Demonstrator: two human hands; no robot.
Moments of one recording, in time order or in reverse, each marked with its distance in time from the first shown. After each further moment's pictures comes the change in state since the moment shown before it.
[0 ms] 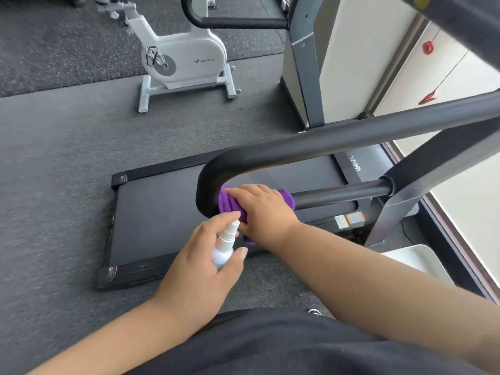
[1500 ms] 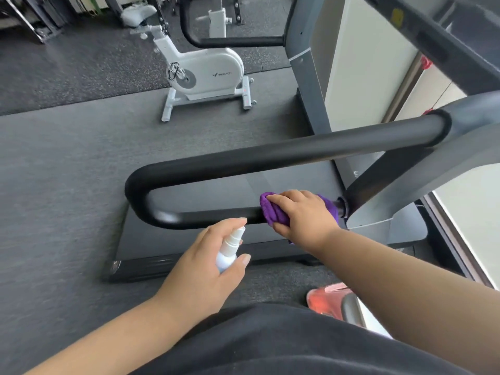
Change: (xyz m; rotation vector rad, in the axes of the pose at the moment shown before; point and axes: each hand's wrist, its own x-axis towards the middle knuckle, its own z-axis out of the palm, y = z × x) left_hand 0.028 0.107 0.107 0.134 0.003 -0.028; right_hand -0.069 0.190 -0.071 -0.157 0.018 -0.013
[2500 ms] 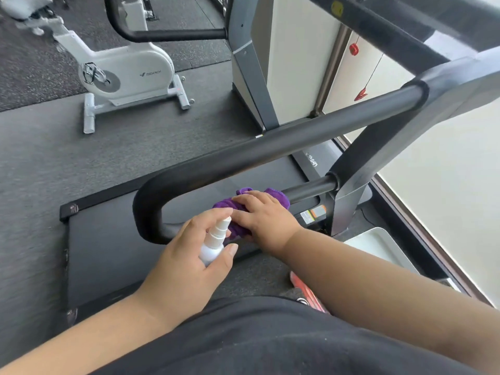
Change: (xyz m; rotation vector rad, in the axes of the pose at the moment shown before) left_hand 0.023 -0.080 -0.070 -0.147 -0.120 0.255; right_hand 0.020 -0.115 0.038 -0.074 0.142 -0.099
